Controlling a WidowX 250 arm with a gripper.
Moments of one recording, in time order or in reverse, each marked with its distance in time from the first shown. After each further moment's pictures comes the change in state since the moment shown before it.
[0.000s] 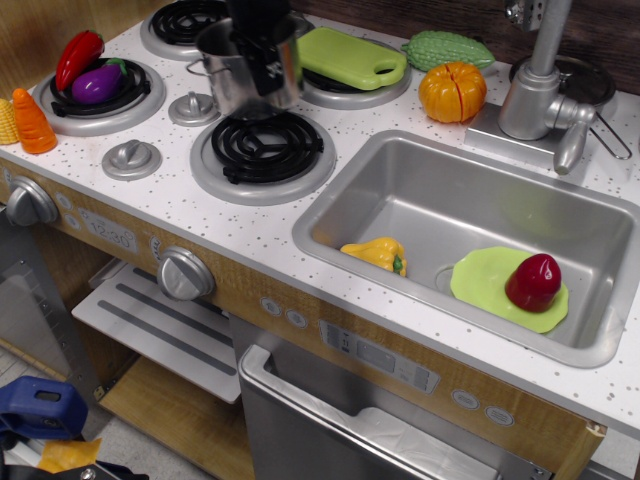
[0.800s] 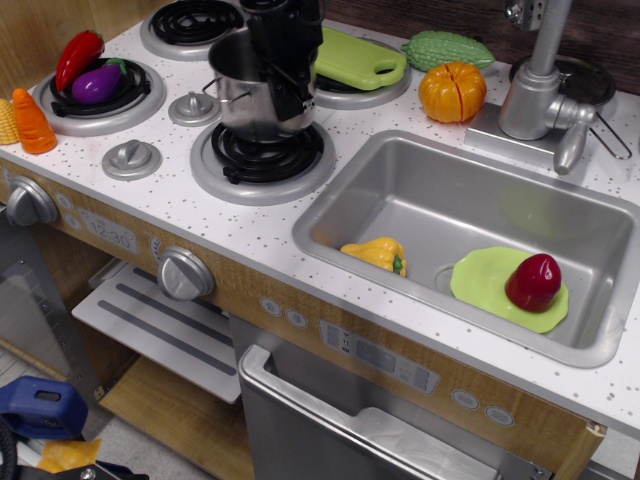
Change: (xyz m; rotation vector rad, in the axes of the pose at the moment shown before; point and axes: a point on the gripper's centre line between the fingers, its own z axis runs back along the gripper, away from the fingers) arm -0.003 -0.034 -0.005 0.153 0.067 0.108
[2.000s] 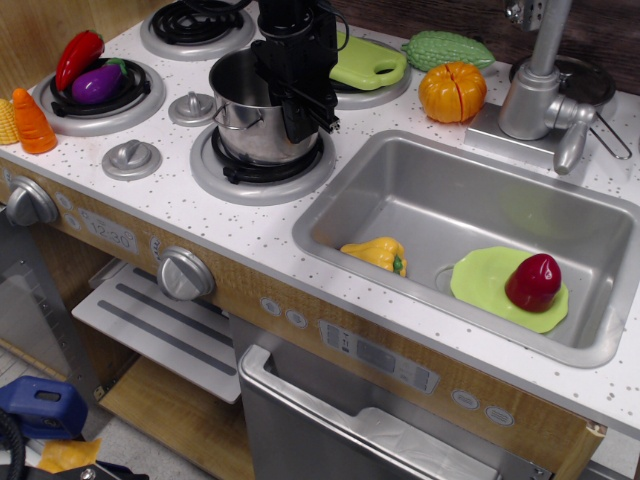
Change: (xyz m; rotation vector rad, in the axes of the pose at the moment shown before) arm 0.001 -0.024 0.000 0.021 -0.006 0.147
